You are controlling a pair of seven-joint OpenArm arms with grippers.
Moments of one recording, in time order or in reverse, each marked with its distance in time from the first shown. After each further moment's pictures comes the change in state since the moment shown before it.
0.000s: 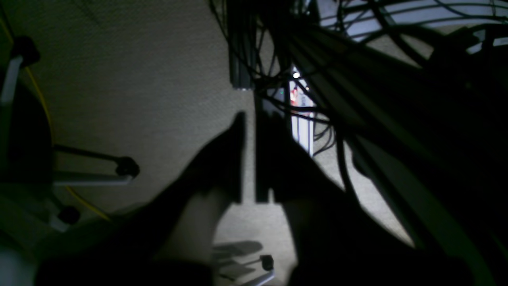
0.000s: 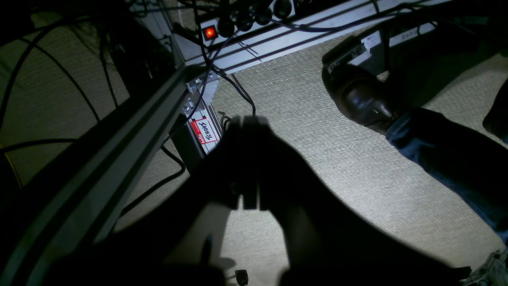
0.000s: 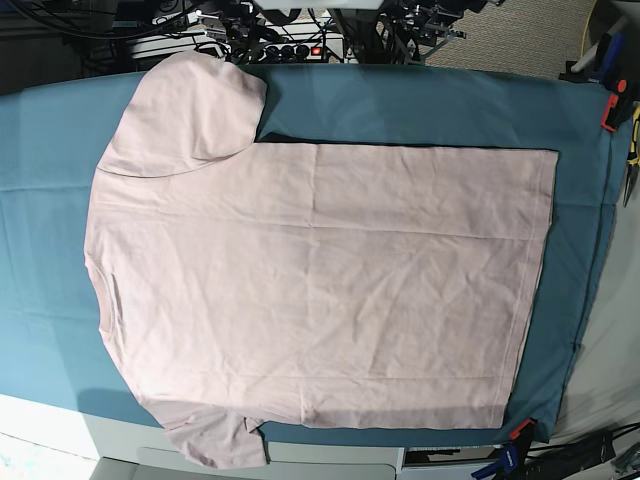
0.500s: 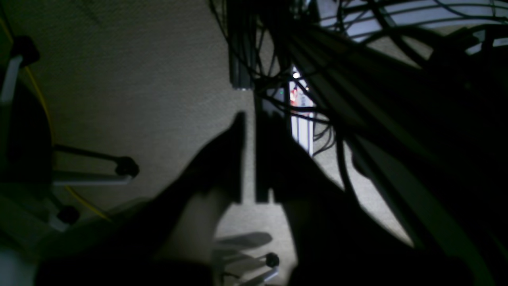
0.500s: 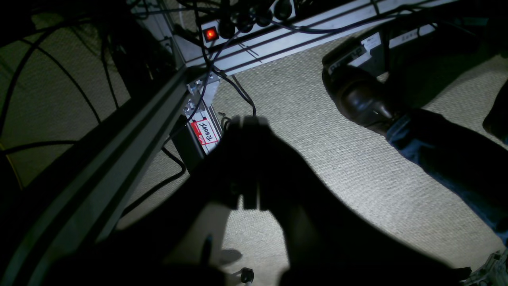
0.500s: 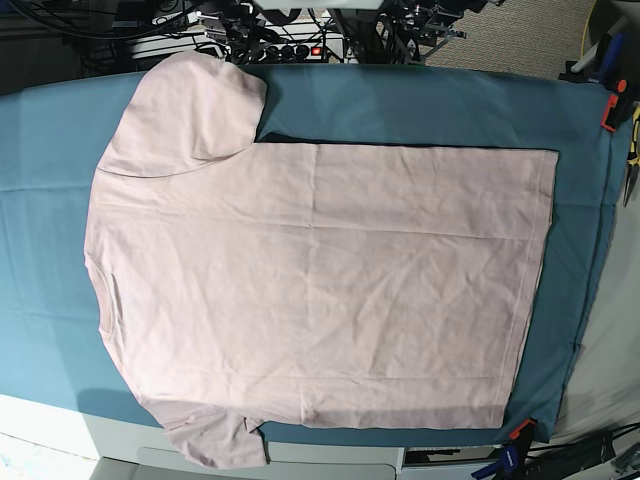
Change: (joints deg) left arm 0.0 0.0 0.0 0.0 -0.1 0.0 0.0; right arm 0.1 0.0 0.0 0.0 0.0 0.0 0.0
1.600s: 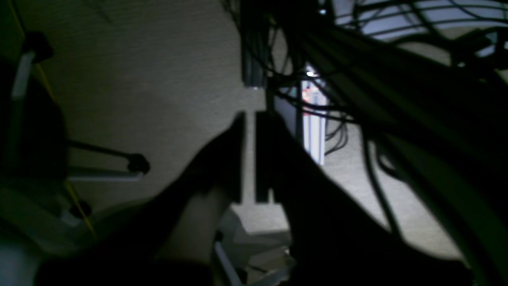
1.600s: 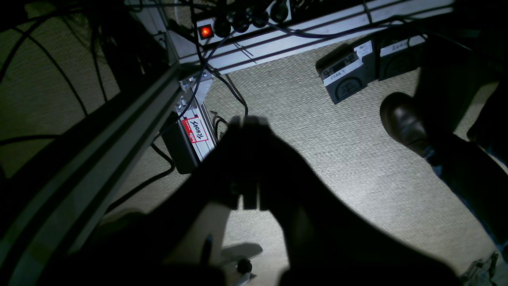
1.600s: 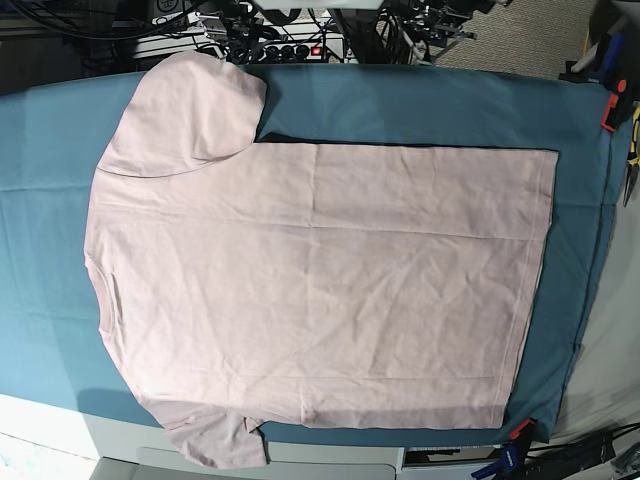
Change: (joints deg) left arm 0.2 -2.7 0.0 0.5 0.0 0.0 0.0; right arm -0.2 0.4 0.0 0.1 -3.5 0.0 0.1
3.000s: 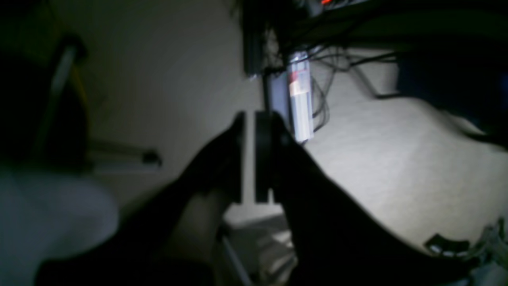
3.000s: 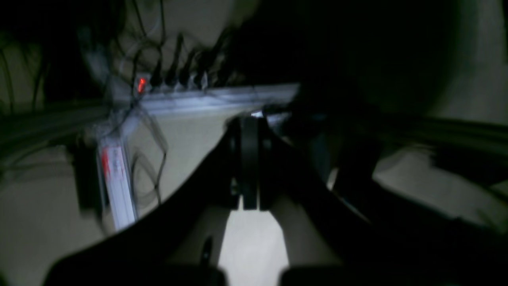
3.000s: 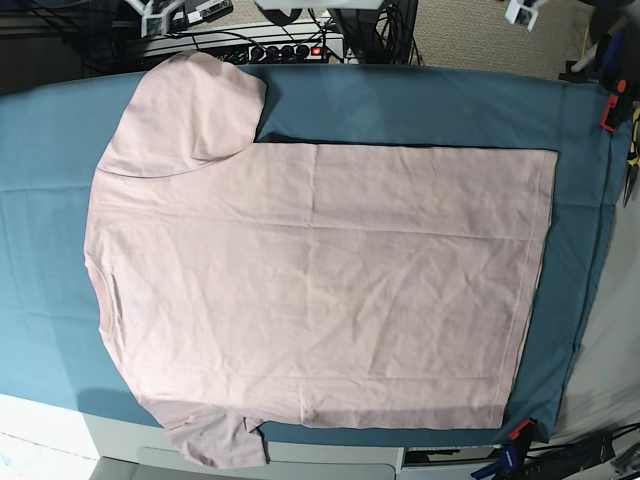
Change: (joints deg) left arm 59.0 -22.2 -30.4 93.0 -3.5 -18.0 23.9; right arm -52.1 7.6 -0.1 83.0 -0.4 -5.2 -8.7
